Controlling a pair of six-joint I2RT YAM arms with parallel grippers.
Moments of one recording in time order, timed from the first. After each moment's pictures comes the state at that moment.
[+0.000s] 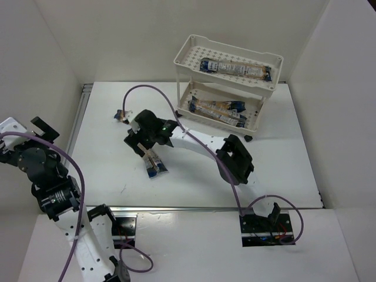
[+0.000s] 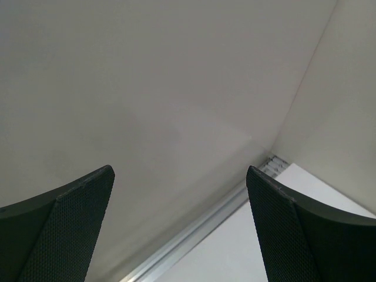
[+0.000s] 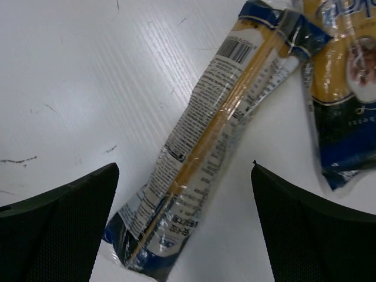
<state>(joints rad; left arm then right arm) 0.54 0.54 0.99 -0.23 -0.33 -0.02 0.97 2.23 1.94 -0.44 -0.06 -0.04</state>
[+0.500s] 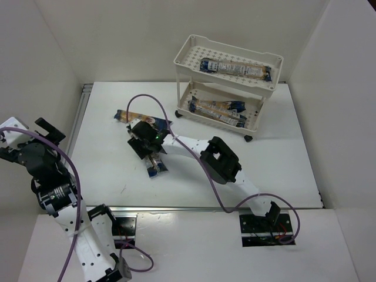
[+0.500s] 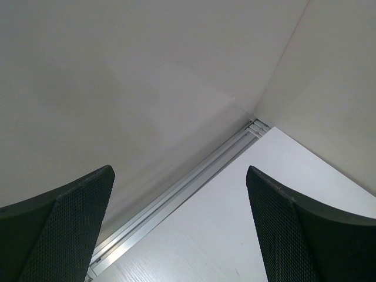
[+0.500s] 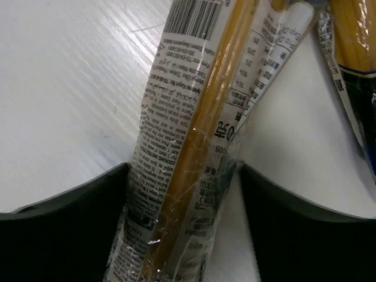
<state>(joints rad) 0.59 0.57 0.97 -0.36 -0.22 -0.16 1.00 2.45 2.01 -0.39 0.13 0.13</state>
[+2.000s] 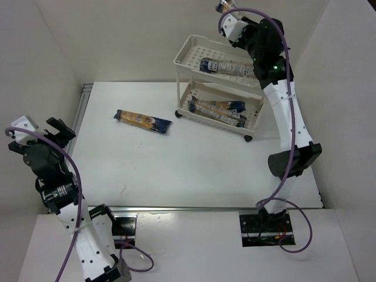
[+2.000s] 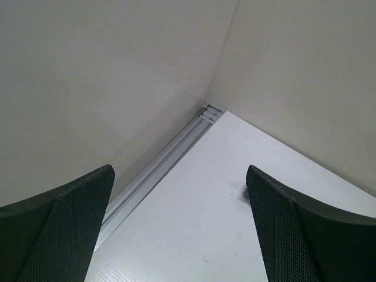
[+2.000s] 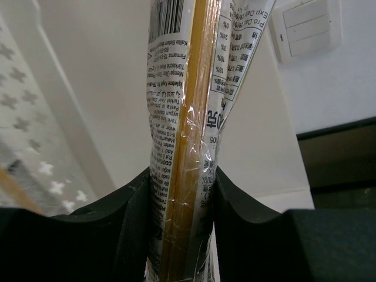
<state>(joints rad) 0.57 0.56 0.88 -0.26 -0.03 -0.22 0.28 1.82 2.23 -0.42 0.09 -1.09</state>
